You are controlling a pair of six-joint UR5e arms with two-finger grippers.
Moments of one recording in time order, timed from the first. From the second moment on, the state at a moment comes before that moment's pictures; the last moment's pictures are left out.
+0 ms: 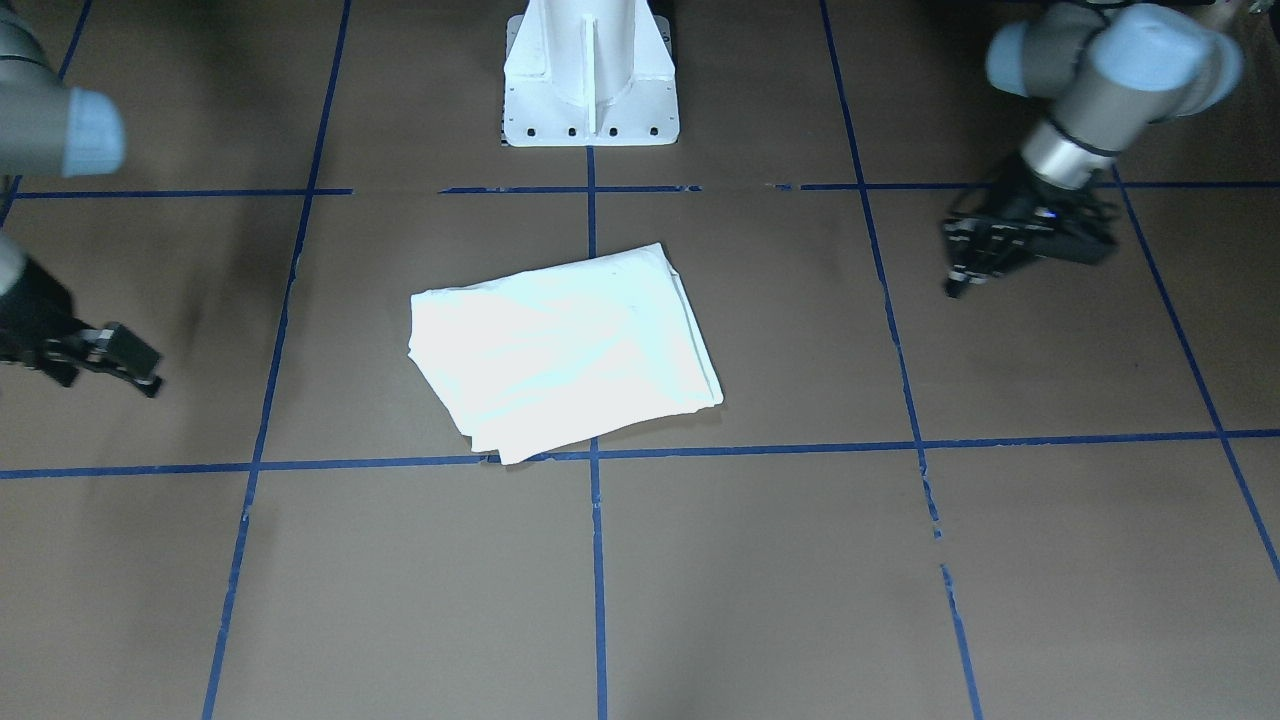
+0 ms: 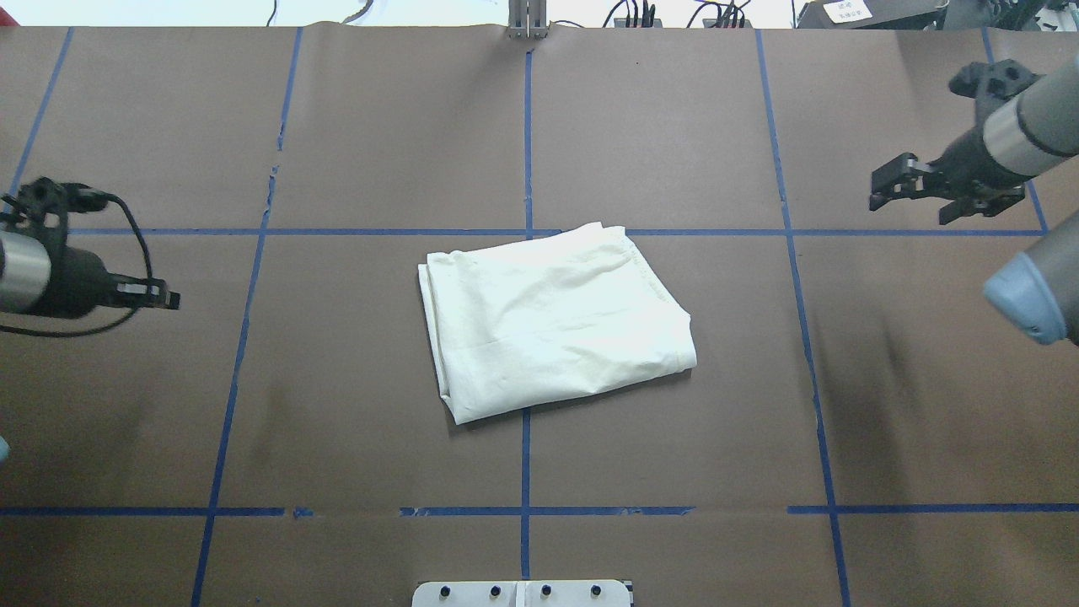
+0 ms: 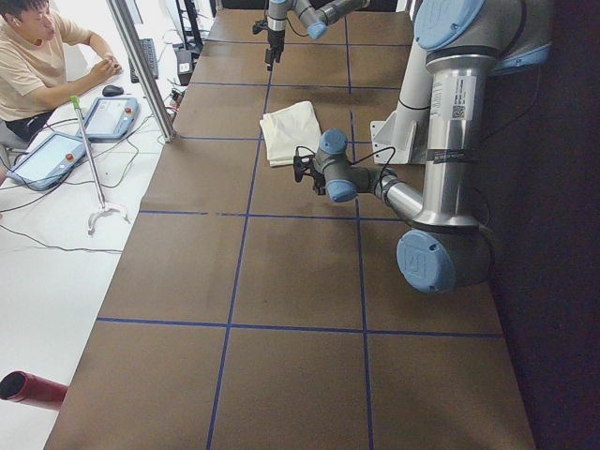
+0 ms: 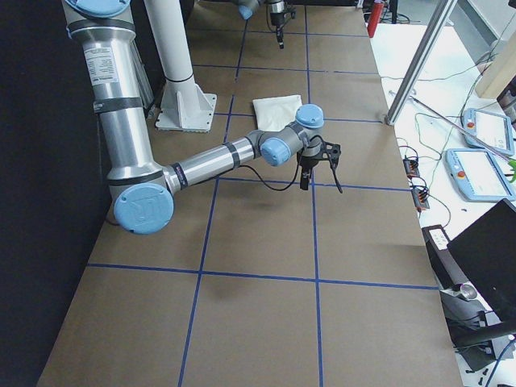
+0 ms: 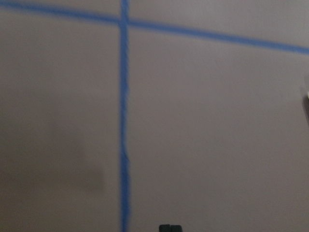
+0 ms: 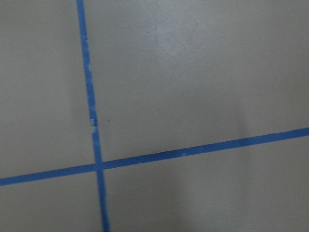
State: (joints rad) left arm -0.93 -1.51 -1.84 -2.28 -2.09 -0.89; right arm 1.12 -1.43 1.74 -1.33 2.20 0.84
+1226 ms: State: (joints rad) left arm -1.58 -1.70 -1.62 -1.43 -2.31 0.08; right arm 1.46 -1.48 1.51 -1.39 2.33 0.26
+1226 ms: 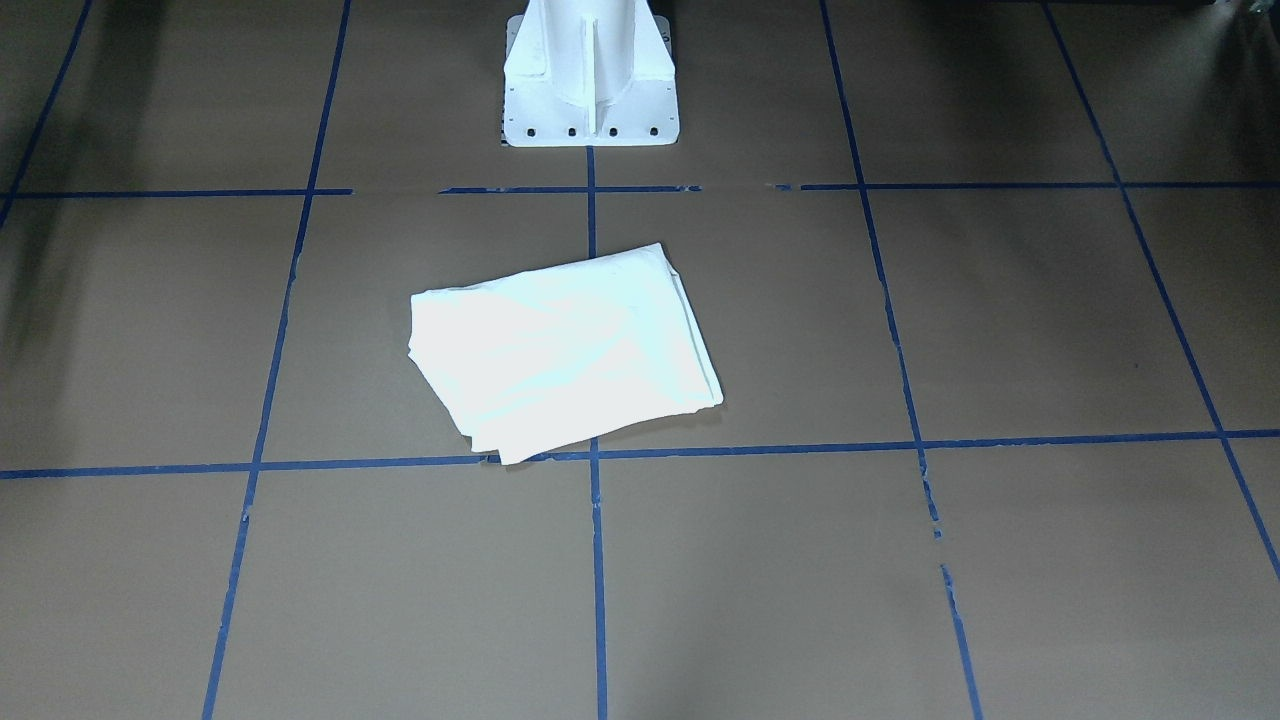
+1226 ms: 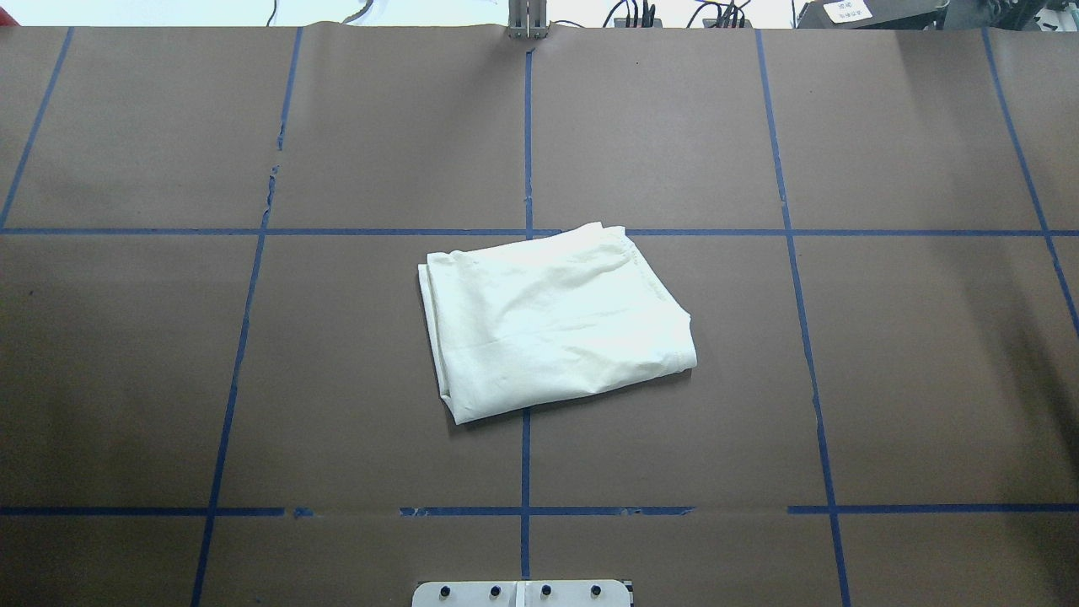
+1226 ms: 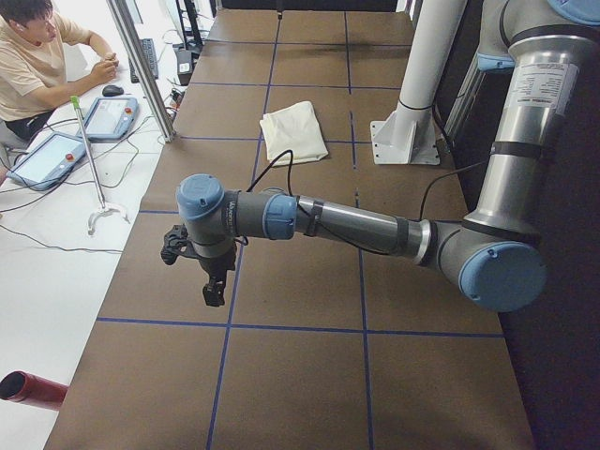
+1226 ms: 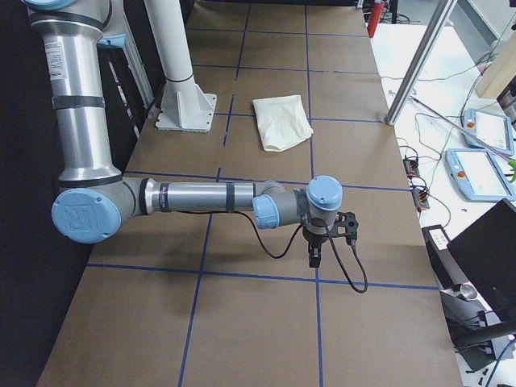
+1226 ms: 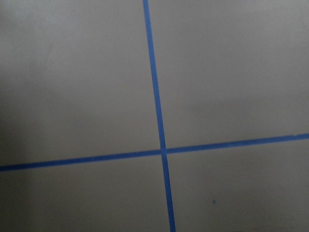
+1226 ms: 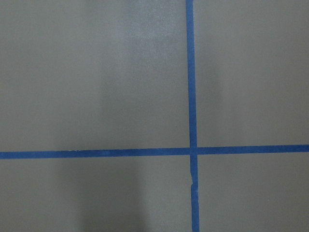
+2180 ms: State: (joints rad) left arm -1.58 -1.63 -1.59 -1.55 -2.39 0.09; right arm 1.45 -1.49 1.47 -1.38 2.33 0.17
